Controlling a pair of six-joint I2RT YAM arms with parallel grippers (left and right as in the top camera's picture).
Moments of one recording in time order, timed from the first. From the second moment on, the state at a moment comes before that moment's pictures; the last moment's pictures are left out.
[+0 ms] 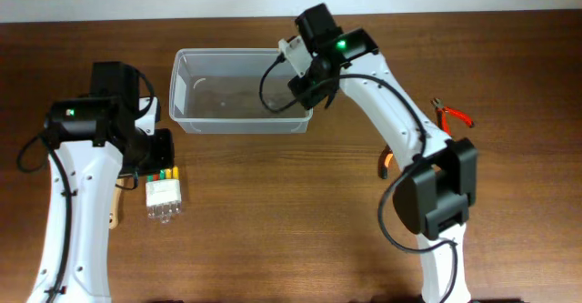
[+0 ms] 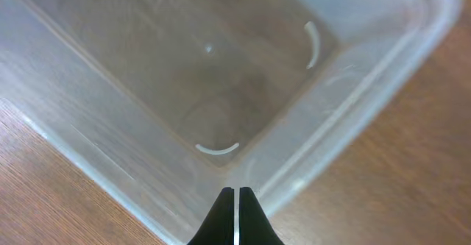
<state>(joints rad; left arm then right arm) 0.03 1.48 1.50 -1.42 -0.01 -0.07 0.45 2.22 2.09 -1.08 -0.13 -0.24</state>
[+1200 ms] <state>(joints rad) 0.02 1.48 1.50 -1.37 -0.01 -0.07 0.46 2.28 2.09 -1.50 -0.11 -0.25</state>
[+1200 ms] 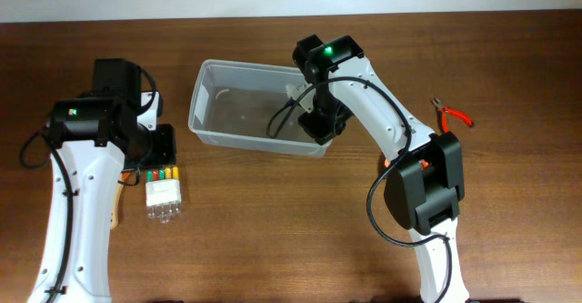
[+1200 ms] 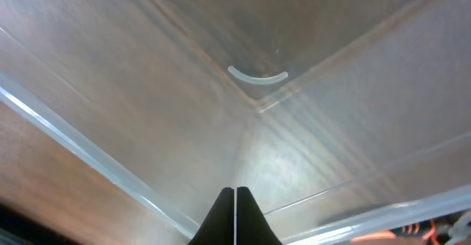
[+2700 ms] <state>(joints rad) 0.02 1.48 1.50 -1.29 -0.01 -0.06 0.23 2.10 2.28 -1.56 -0.11 -0.22</state>
